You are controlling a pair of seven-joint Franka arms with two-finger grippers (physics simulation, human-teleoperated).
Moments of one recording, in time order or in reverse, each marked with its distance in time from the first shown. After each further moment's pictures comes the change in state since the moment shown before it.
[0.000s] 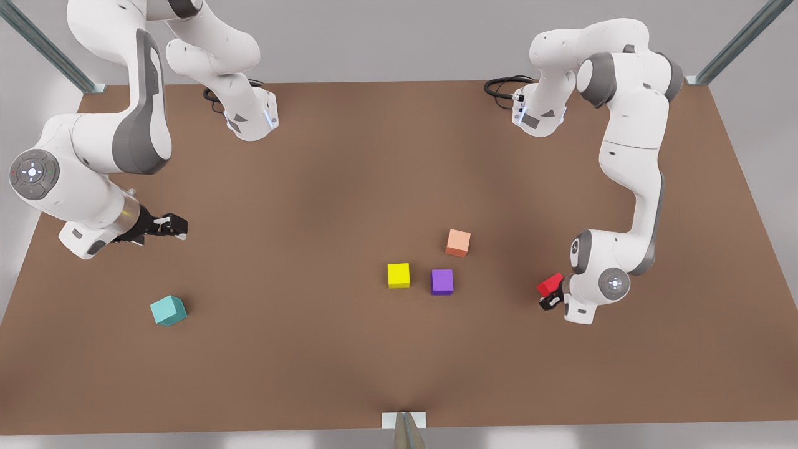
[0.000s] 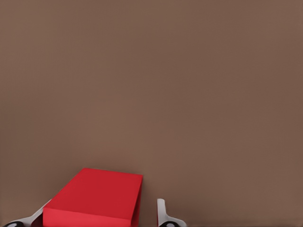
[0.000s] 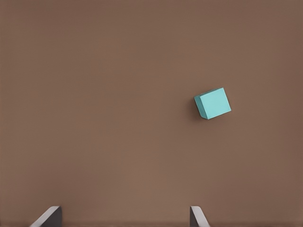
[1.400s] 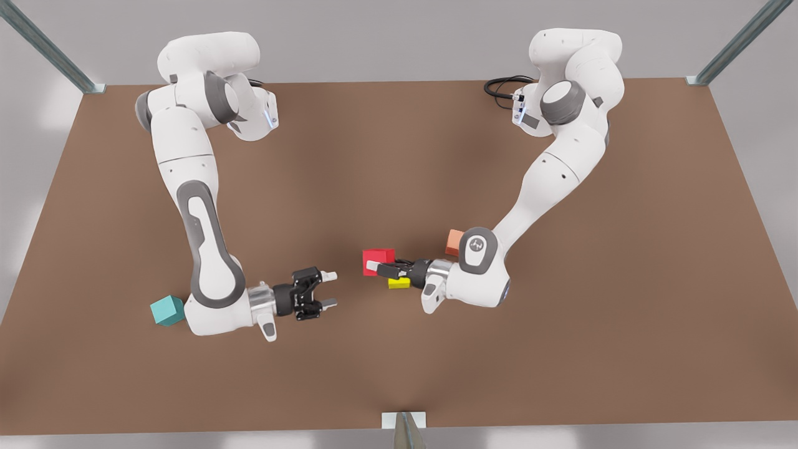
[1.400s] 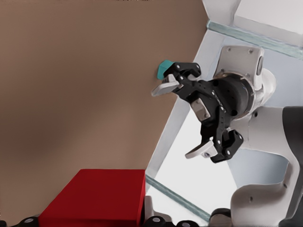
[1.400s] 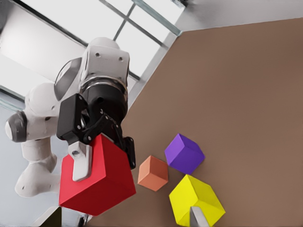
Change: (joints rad) left arm -0.096 0.431 -0.720 0.547 -0.702 -0.042 0.491; right arm 0.014 0.744 0.192 0.356 1.206 0.041 -0.993
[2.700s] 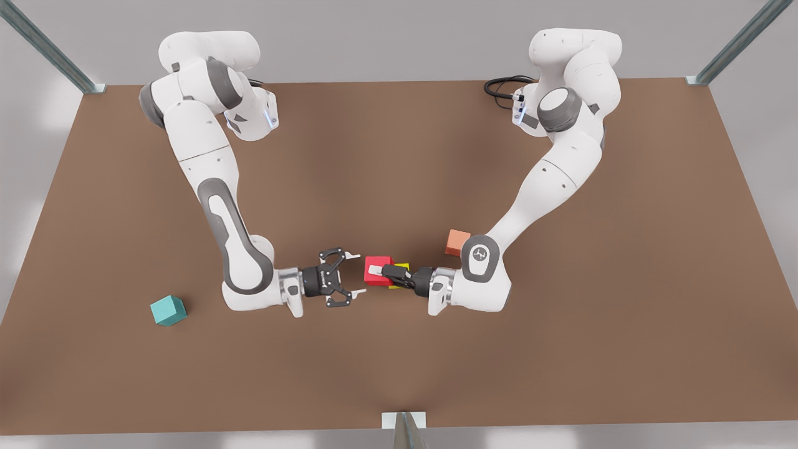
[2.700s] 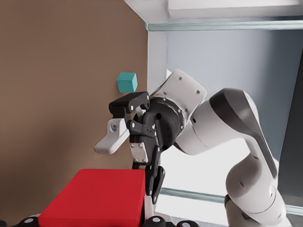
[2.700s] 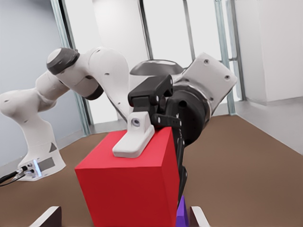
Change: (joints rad) left arm -0.008 0.059 0.000 0.052 -0.114 0.022 0.460; right arm 0.053 -0.078 0.053 -0.249 0.232 0.113 -0.966
